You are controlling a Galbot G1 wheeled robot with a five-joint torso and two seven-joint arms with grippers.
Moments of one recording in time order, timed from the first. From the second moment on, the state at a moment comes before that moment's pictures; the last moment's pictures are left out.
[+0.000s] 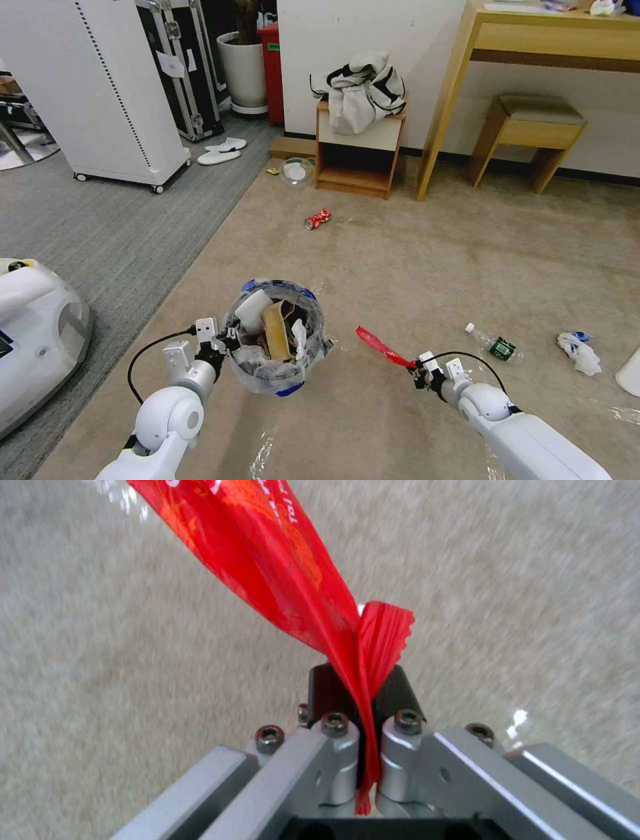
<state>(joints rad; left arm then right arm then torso) 1.34 -1.18 -0.42 -1.90 -0.67 0.34 -0.17 -0.96 0.94 -0.04 1.18 0.53 -0.20 -0.15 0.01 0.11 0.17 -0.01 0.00</state>
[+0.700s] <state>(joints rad) 1.34 -1.15 -0.38 -1.92 -0.71 0.35 -0.16 -1.17 0.78 0.24 1.67 0.59 -0.17 -0.16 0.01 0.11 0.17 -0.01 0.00</state>
